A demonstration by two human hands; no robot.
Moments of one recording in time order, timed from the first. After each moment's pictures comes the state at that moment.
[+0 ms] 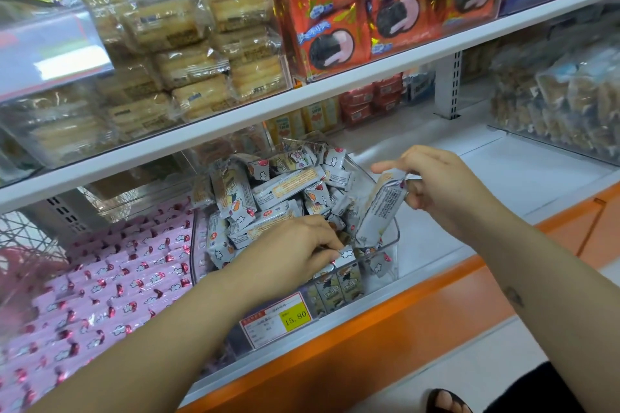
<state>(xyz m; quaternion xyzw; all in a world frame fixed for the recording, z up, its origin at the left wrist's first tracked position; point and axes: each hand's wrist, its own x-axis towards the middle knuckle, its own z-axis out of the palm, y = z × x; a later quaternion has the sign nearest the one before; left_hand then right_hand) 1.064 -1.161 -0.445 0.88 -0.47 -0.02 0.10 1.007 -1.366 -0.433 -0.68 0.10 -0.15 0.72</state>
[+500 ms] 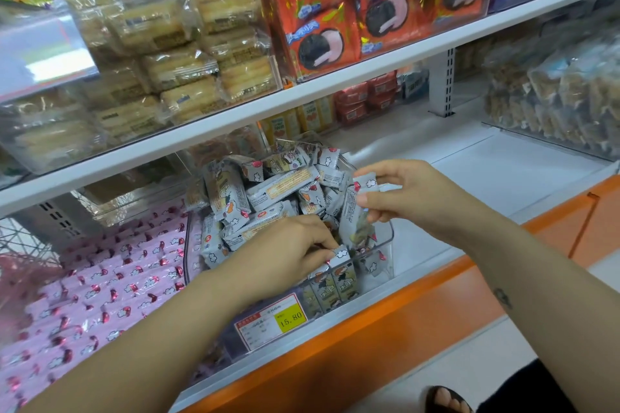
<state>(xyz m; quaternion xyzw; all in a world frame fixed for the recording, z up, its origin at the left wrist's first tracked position) 1.065 -1.162 -0.443 0.88 -0.47 -0.04 0.09 1.002 -1.361 -0.437 -0.76 0.01 -0.07 0.65</state>
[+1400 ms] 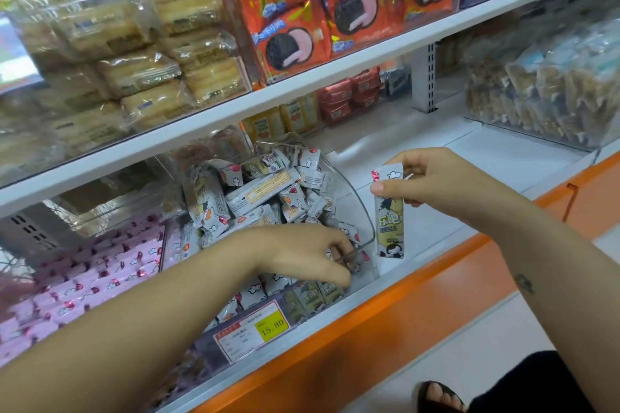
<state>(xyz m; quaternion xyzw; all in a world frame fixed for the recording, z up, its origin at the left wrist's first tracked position) 1.069 -1.214 -0.428 0.86 -0.40 -0.31 -0.01 0.991 -1.405 -0.439 -0.81 0.04 -0.11 0.58</state>
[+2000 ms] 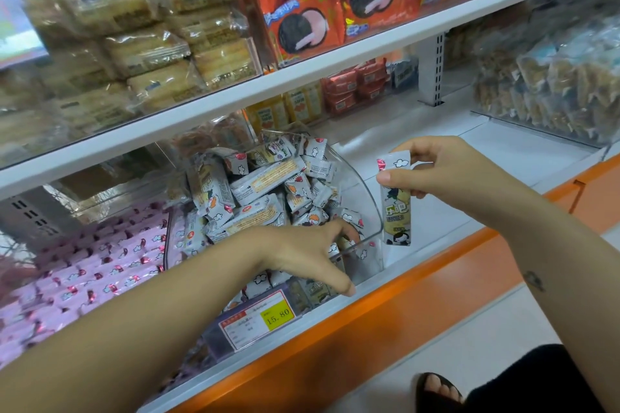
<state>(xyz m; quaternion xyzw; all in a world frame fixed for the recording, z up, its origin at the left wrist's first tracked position) 1.073 -1.205 -0.443 0.87 -0.36 -0.35 0.02 0.991 -1.399 -0.438 -0.80 0.04 -0.14 0.59</state>
